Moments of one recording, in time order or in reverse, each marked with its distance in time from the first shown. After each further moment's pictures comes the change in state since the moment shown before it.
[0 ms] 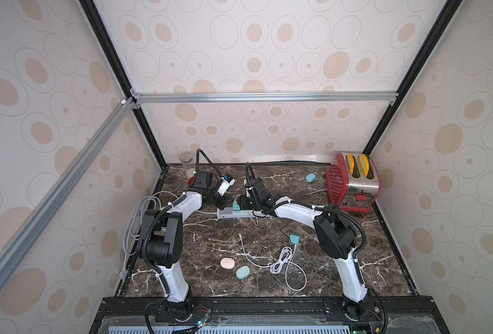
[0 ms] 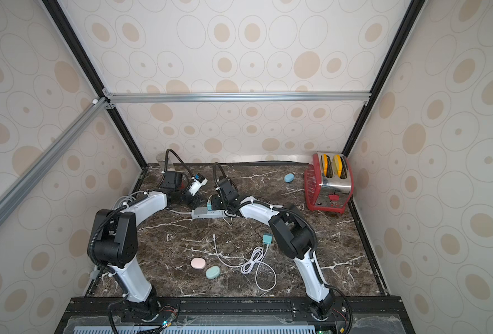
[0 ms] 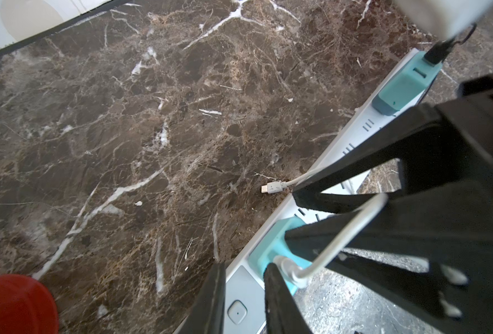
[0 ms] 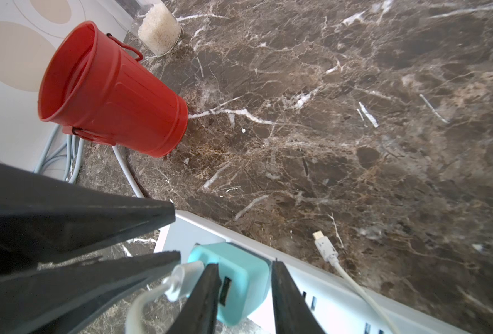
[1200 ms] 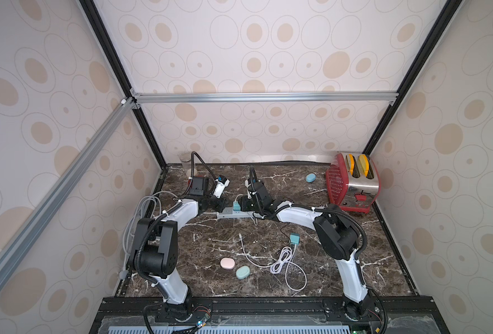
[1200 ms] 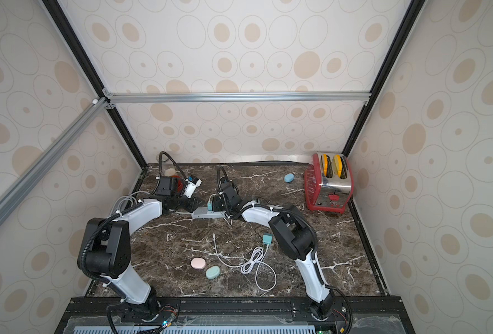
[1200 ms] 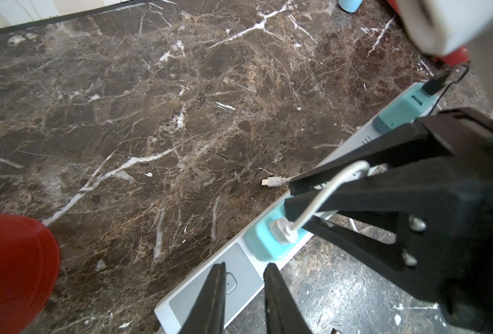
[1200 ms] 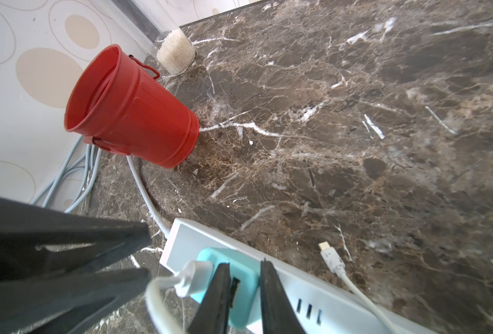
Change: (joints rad) left arm 0.012 -0.112 -0.144 0.109 -0.029 -0.189; right arm 0.005 -0.030 -0.133 0.187 0.000 0.009
